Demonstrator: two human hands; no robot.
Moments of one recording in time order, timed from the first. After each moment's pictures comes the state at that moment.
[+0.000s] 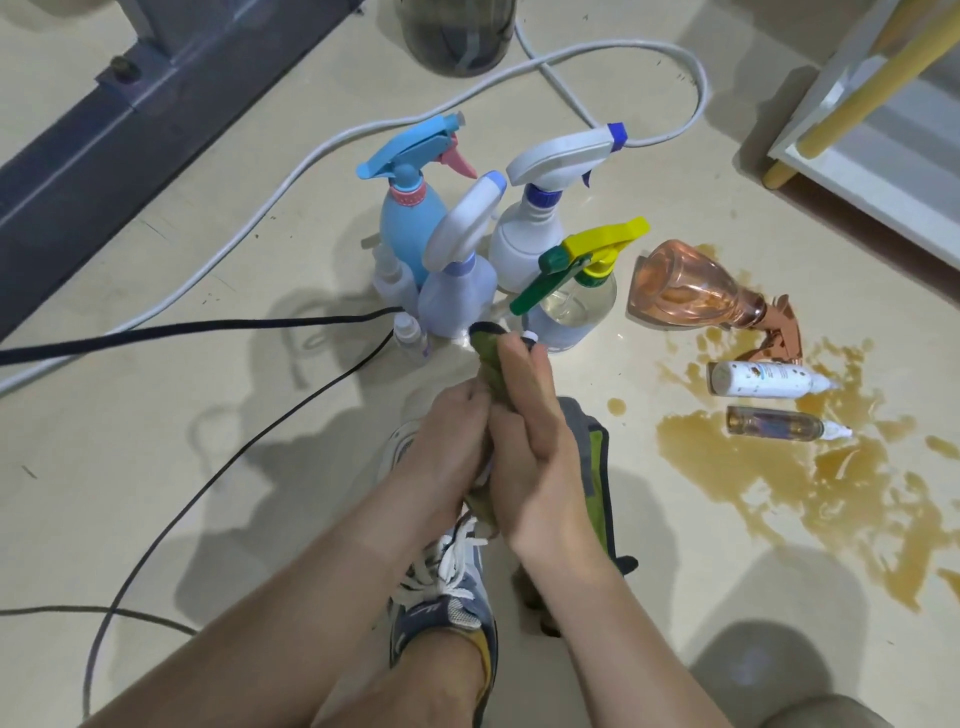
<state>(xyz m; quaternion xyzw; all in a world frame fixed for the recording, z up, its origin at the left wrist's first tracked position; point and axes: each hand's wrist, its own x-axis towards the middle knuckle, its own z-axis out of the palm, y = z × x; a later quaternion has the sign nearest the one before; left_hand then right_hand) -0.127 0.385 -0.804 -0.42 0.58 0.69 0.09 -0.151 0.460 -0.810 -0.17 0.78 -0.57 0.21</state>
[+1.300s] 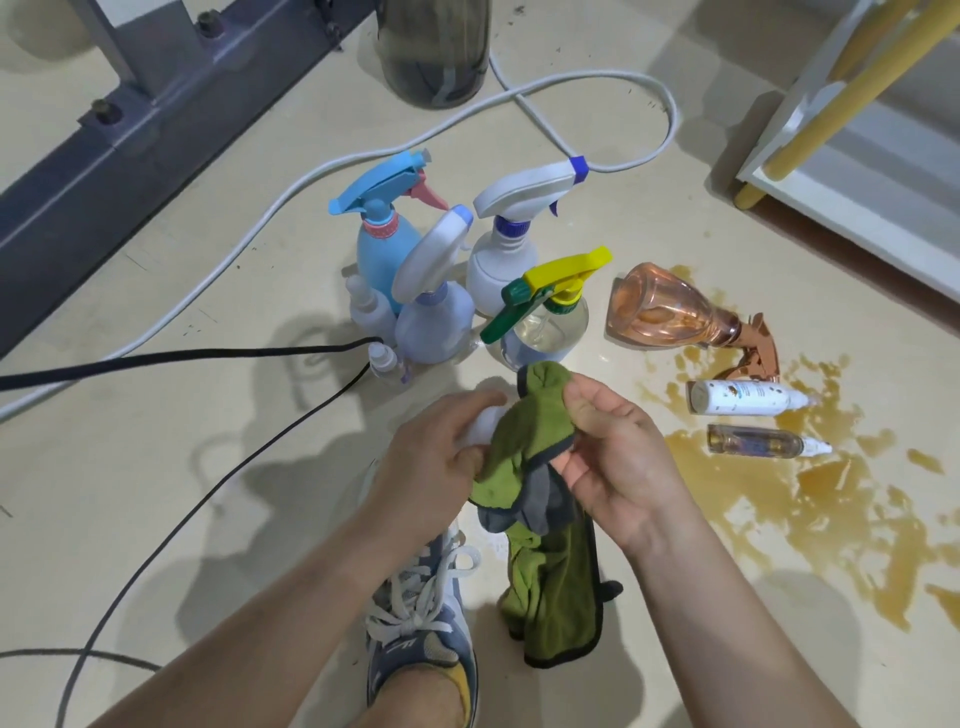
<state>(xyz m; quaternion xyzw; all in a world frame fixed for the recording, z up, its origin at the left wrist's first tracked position) -0.117 0.372 -0.851 -0.23 0.83 0.51 0.00 -0.223 0.507 -0.811 0.22 0.49 -0.74 0.41</state>
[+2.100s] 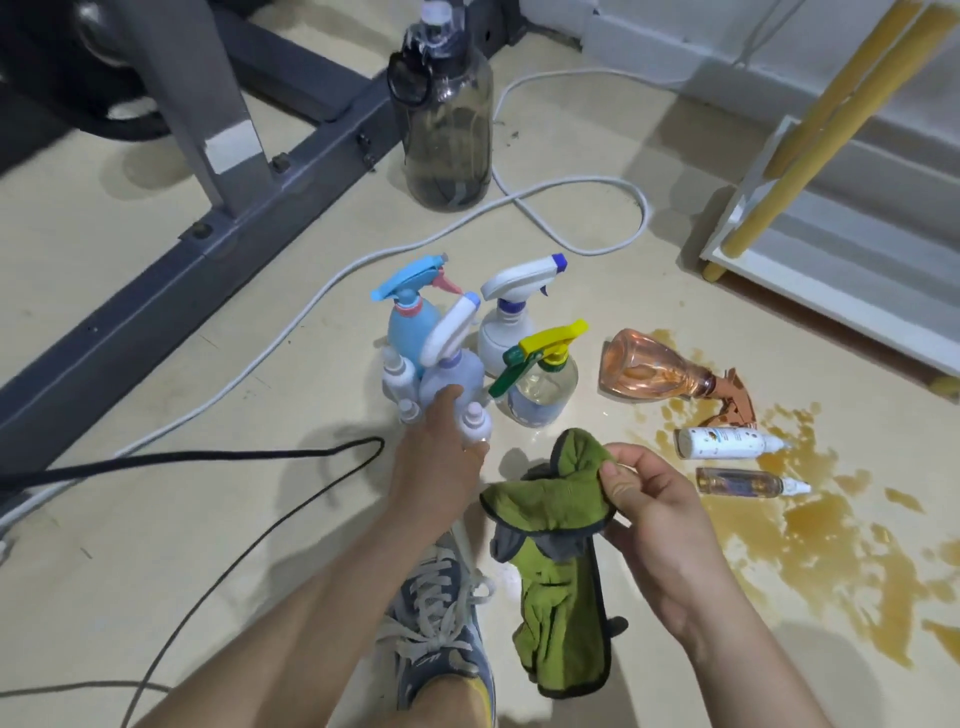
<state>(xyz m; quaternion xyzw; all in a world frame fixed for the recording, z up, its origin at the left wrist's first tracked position) -0.145 0.362 -0.820 -0.35 0.86 0.35 0.02 -0.198 0.546 -0.763 0.13 0.65 -0.68 0.33</state>
